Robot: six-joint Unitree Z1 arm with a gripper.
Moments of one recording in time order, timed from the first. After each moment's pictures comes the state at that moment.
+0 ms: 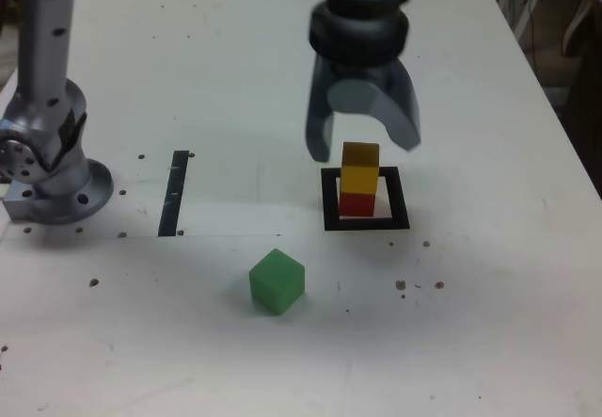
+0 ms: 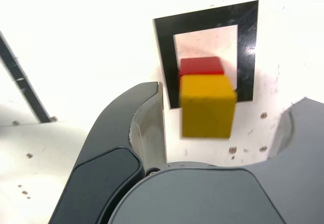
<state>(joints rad) -0.13 1.91 -1.56 1.28 0.06 -0.04</state>
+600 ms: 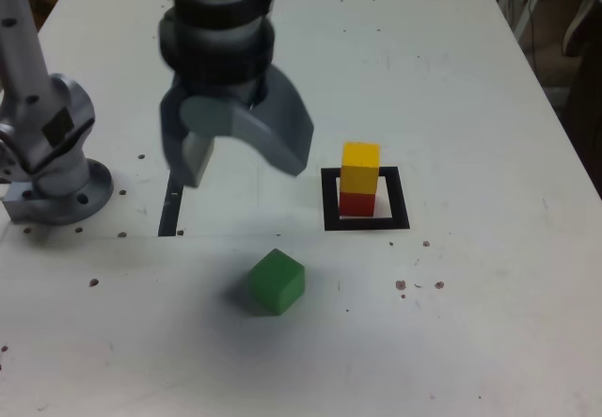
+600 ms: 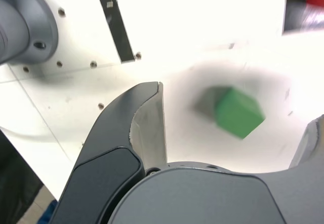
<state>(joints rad) -0.47 1.68 -1.32 1.34 0.00 -0.32</state>
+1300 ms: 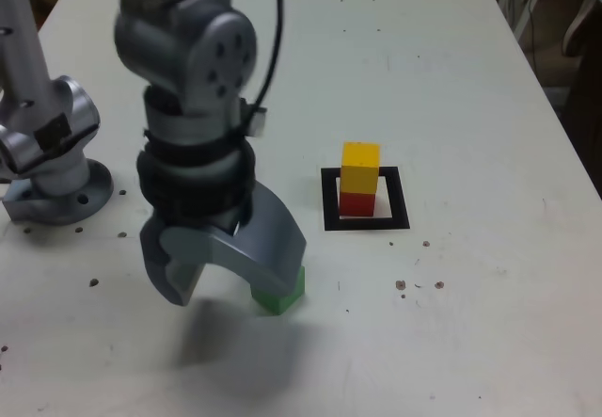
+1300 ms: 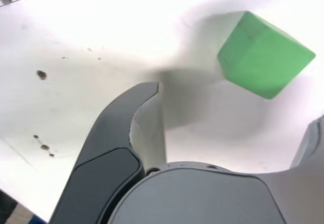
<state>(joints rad) -0.69 1.77 -1.14 1.00 -0.05 -0.49</state>
